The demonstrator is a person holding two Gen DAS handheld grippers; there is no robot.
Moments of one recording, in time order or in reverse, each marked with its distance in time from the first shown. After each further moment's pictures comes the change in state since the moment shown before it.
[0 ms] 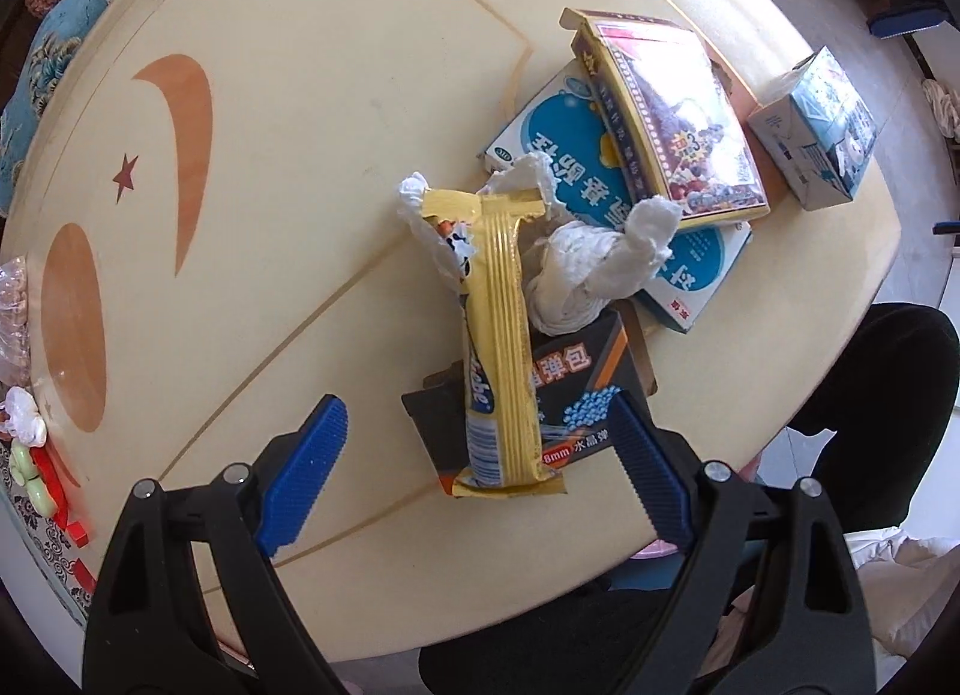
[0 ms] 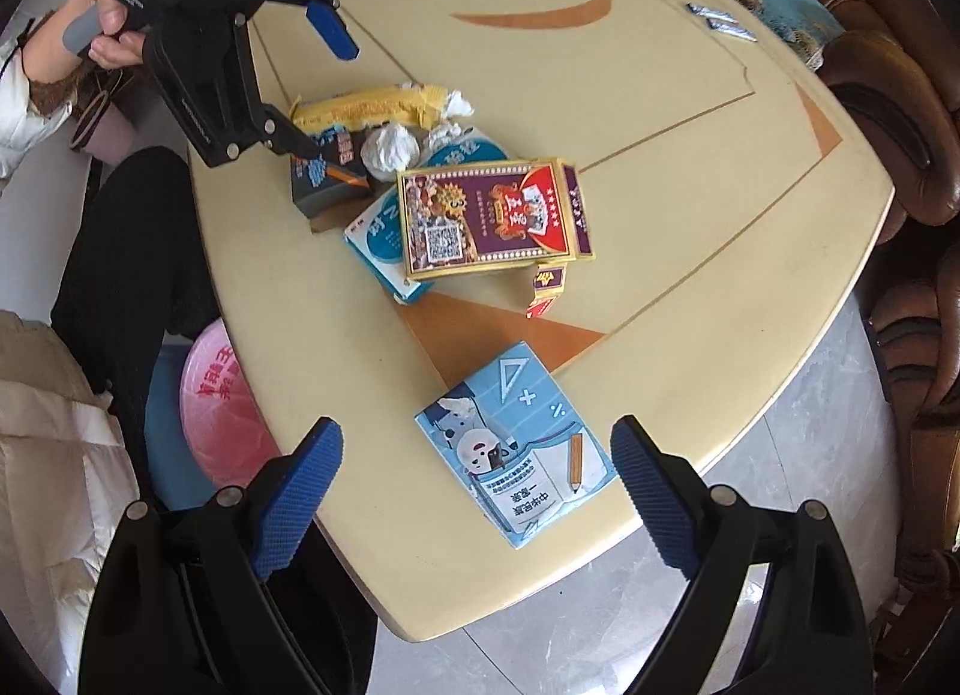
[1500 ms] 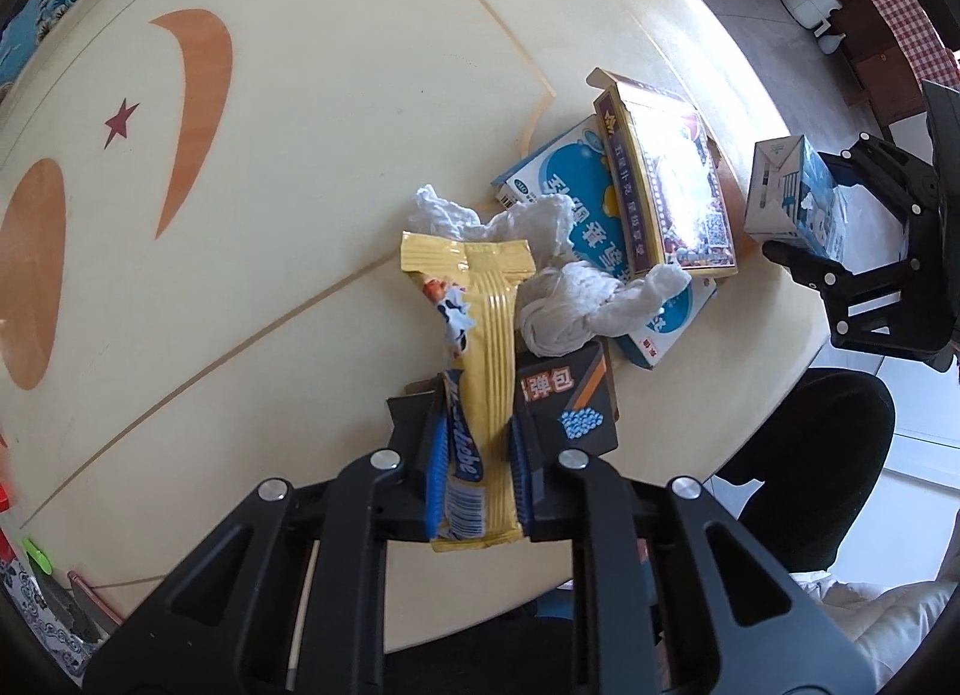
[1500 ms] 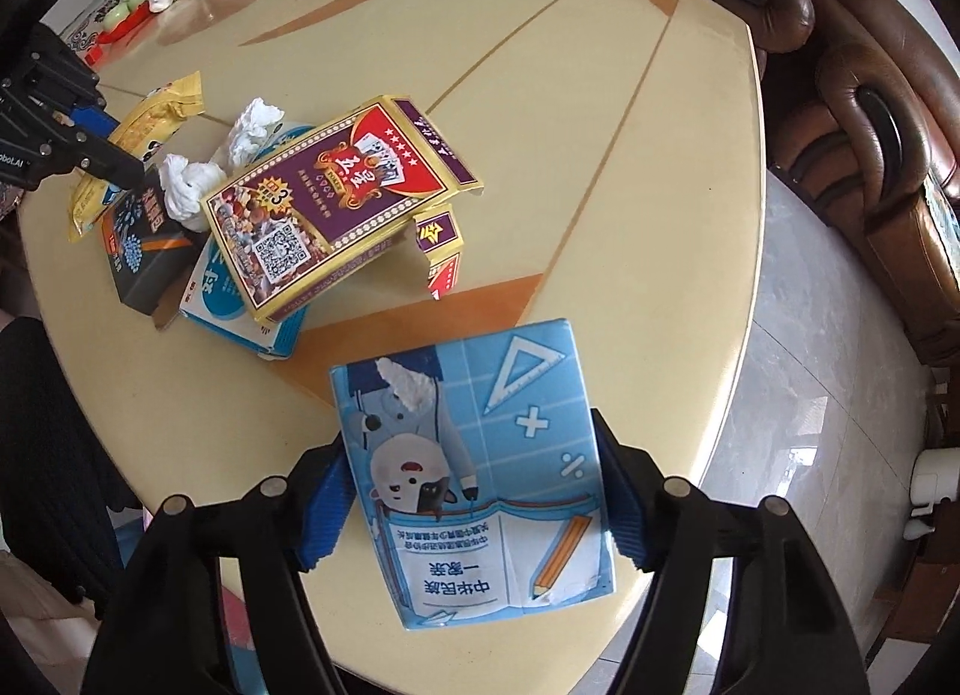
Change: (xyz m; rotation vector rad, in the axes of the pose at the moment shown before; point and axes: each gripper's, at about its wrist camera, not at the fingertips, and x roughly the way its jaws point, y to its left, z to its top) left arm -0.004 0.029 -0.016 -0.150 -0.092 -0.183; right arm 0.060 -0.002 -0.022 0.501 -0.092 -0.184
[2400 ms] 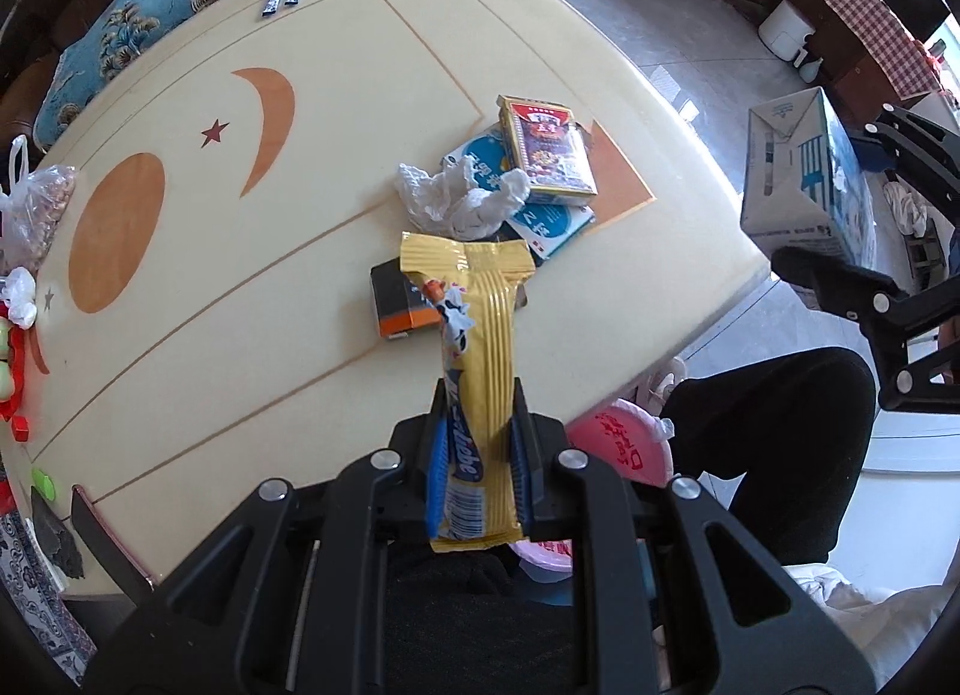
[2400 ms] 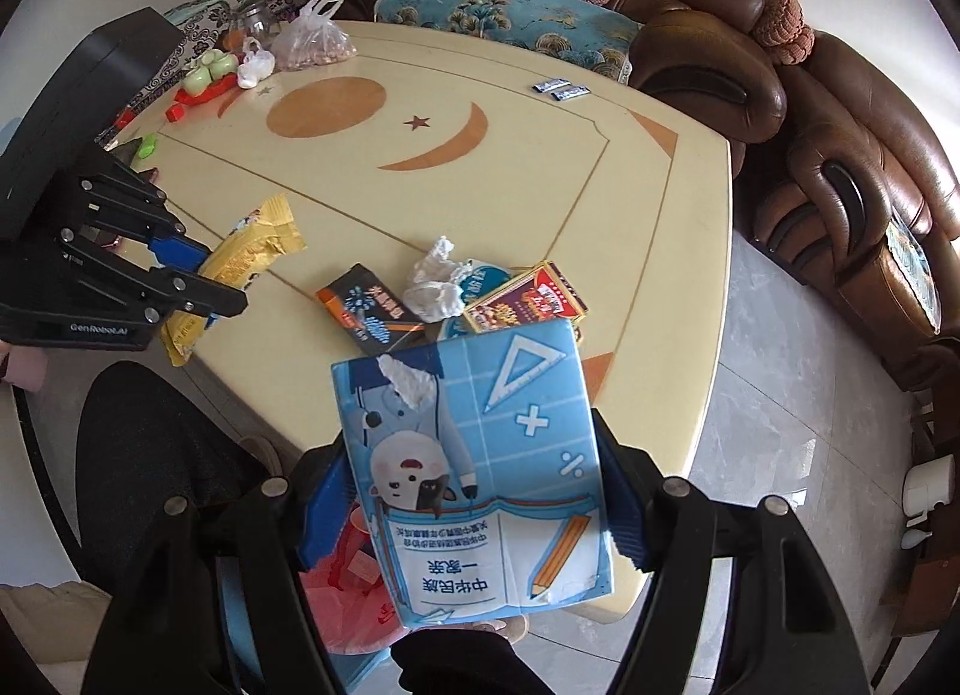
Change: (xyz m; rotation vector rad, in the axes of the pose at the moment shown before) left arm -0.086 -0.066 -0.117 0.024 -0.202 0.073; right arm -0.168 0.105 -0.018 -0.016 -0.196 -0.007
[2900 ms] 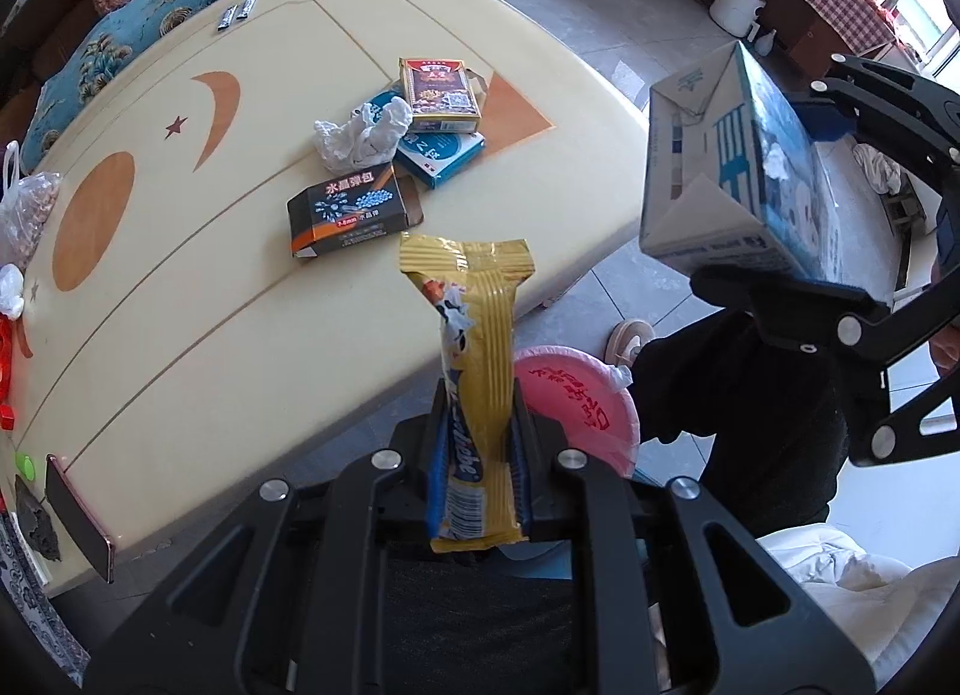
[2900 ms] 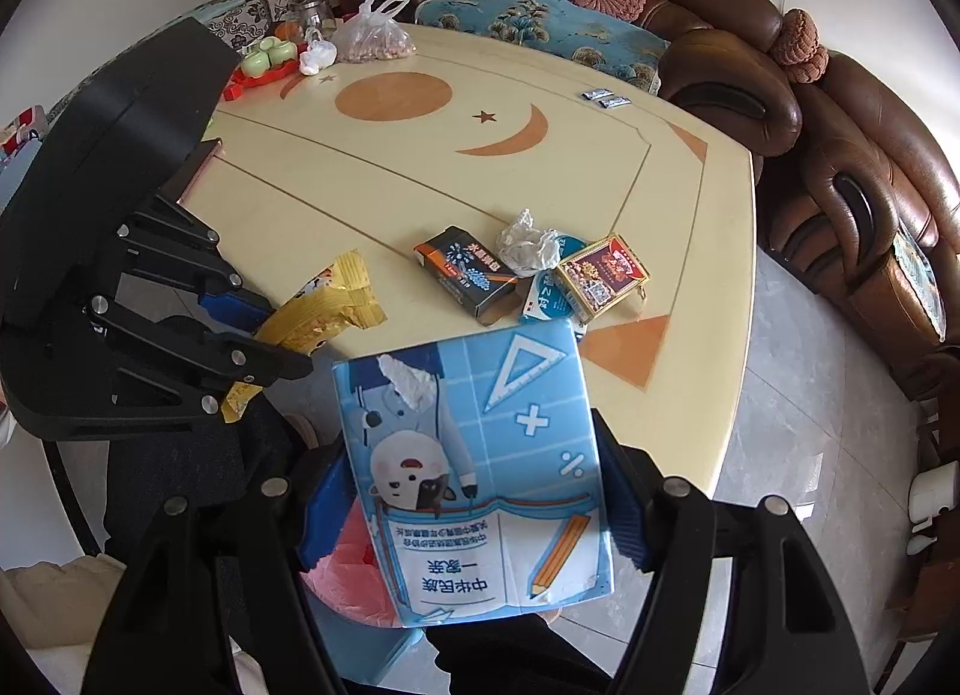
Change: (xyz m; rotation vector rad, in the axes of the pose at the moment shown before) left arm -0.007 -0.060 -0.075 0.083 -0.045 -0.032; right arm -0.039 0.069 -0.056 -0.038 -0.027 0.023
